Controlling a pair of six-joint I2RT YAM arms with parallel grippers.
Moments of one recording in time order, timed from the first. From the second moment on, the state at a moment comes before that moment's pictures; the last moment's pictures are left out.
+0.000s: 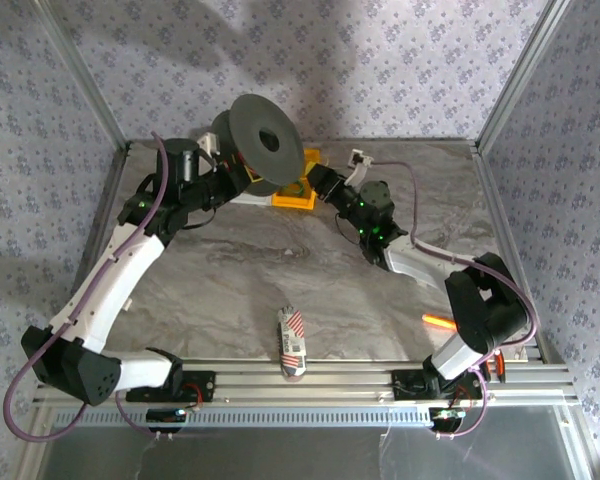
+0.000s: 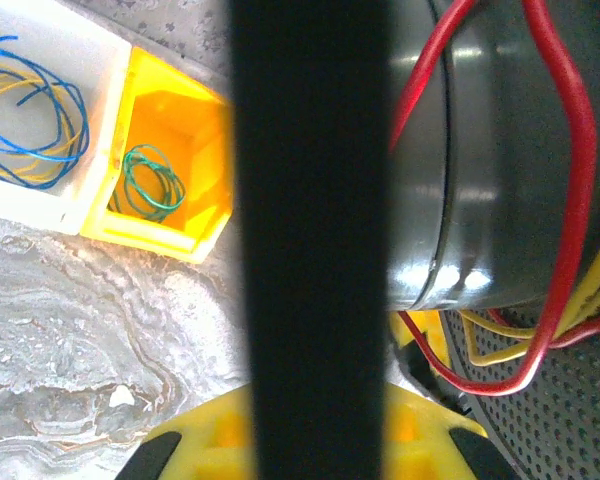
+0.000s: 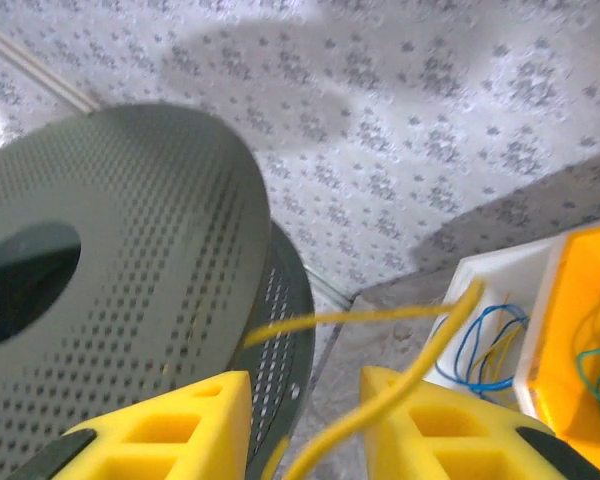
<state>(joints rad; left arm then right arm) -0.42 1.28 1.36 -0.55 0.26 -0.79 0.55 1.58 0.91 0.79 -0.10 0.89</state>
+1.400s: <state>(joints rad) -0.41 1.40 1.68 -1.04 0.42 -0.28 0.21 1.79 1.58 -0.22 -0.91 0.48</state>
